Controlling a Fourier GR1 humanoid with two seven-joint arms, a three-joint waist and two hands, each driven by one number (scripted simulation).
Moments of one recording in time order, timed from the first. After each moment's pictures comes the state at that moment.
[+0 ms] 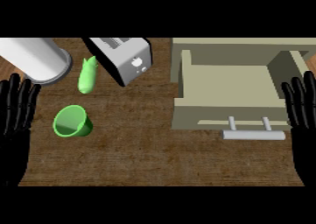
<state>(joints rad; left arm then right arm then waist) 0.04 0.08 0.02 -2.10 -0.04 -0.02 -0.01 0.02 -0.07 0.01 -2.10 -0.02 -0.02 0.01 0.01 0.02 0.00</state>
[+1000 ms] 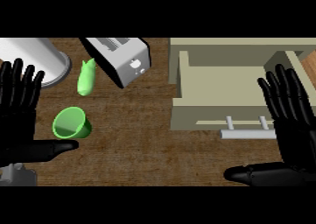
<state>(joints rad) -0.10 0.08 0.17 -1.87 0.22 -0.06 -0.01 -0.05 -0.06 0.03 -2.05 -0.08 0.06 0.10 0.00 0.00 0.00</state>
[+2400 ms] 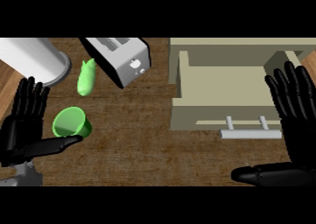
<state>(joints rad) -0.05 0.10 0.21 -1.64 0.18 -0.03 -0.11 -0.07 -0.07 -0.01 -2.07 -0.10 0.08 0.12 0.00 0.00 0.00</state>
